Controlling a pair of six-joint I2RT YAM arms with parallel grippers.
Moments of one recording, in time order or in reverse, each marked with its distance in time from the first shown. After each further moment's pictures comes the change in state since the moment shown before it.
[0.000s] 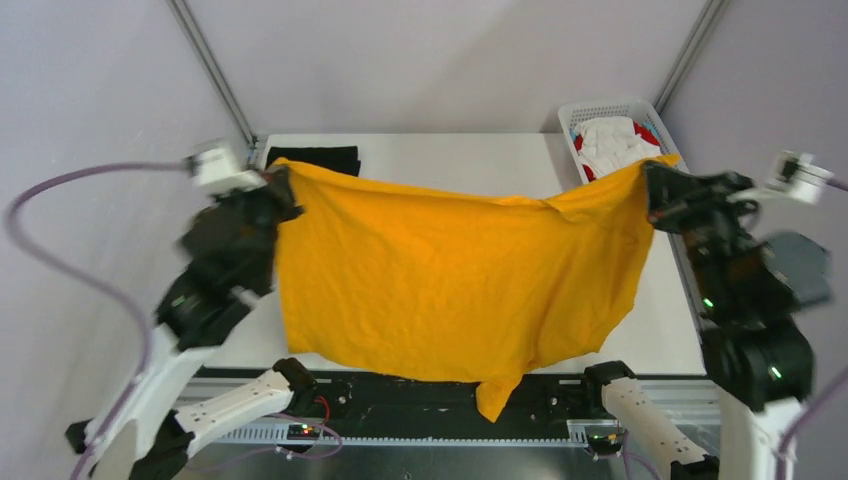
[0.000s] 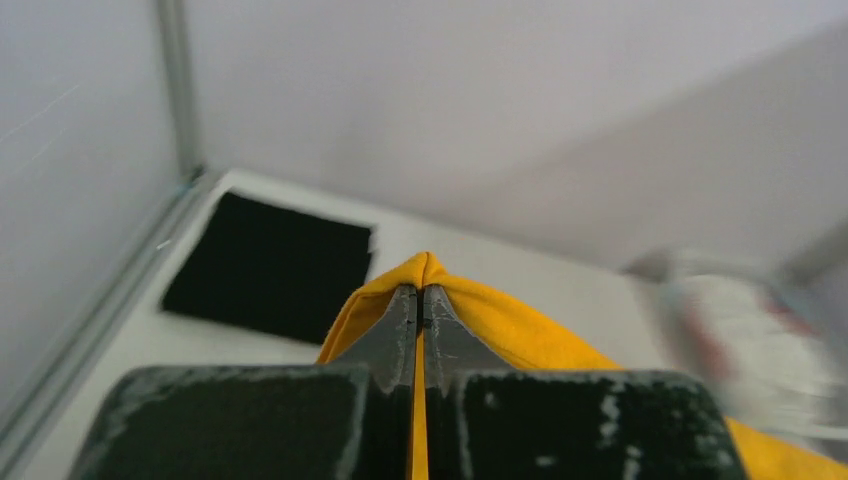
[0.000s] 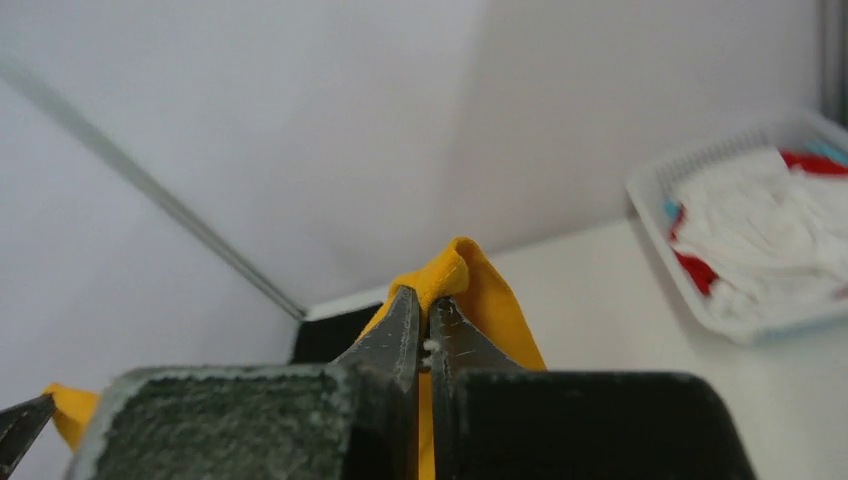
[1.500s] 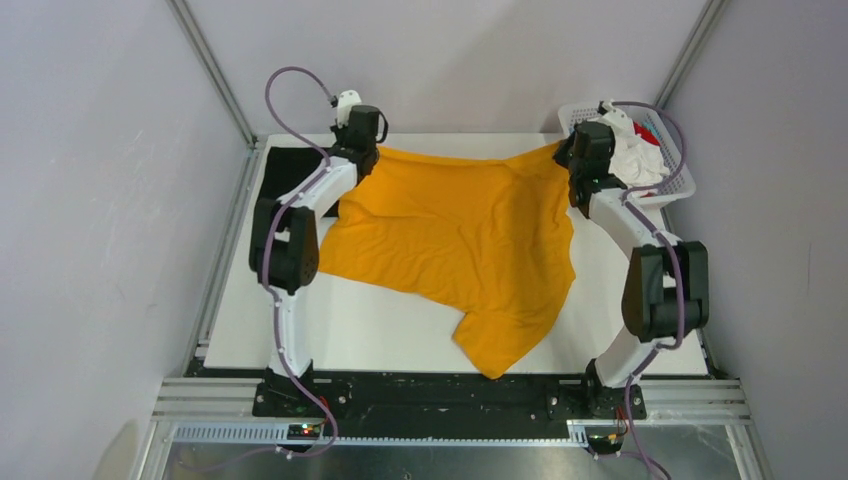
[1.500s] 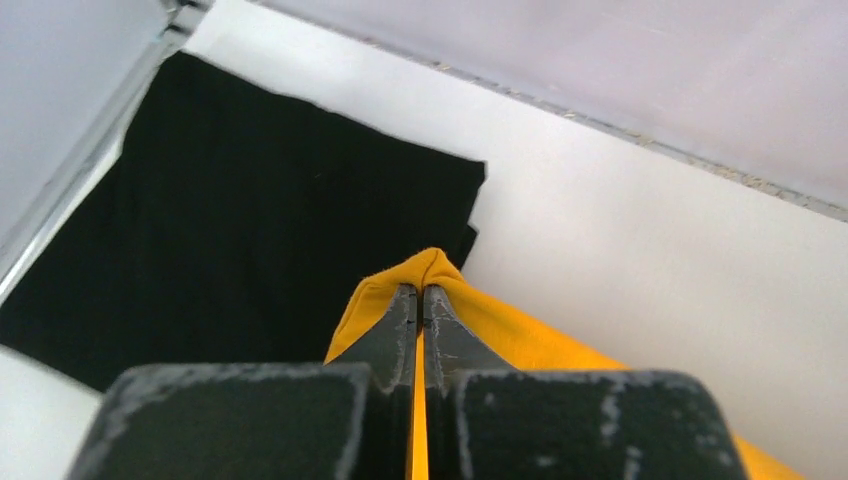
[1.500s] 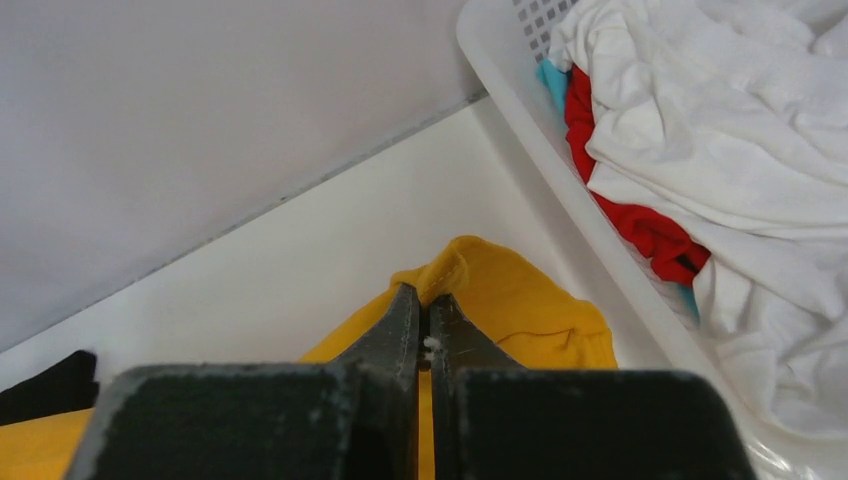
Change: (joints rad) left arm 0.469 1.305 0.336 0.299 0.111 -0.087; right arm -0.088 0.928 -0.352 0.784 0.149 -0.007
